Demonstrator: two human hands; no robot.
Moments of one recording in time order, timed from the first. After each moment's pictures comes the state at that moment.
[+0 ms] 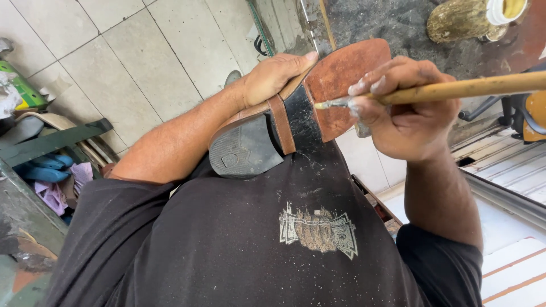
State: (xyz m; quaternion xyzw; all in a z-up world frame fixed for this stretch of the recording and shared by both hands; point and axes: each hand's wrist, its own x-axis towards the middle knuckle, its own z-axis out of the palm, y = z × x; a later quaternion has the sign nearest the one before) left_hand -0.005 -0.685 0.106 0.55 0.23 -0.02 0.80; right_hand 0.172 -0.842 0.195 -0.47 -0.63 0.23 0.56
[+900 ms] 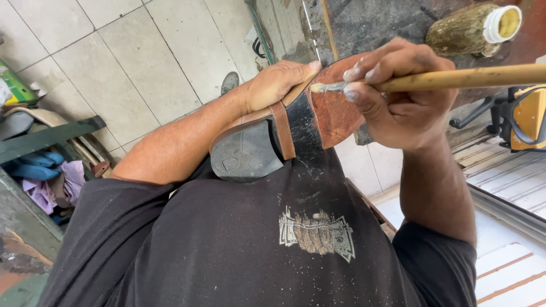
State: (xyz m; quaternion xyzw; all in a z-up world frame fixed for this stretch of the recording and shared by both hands) left_hand -0.004 -0.684 0.090 0.61 0.18 0.01 0.77; right_hand 0.172 -0.805 0.209 -0.44 -0.65 0.23 0.57
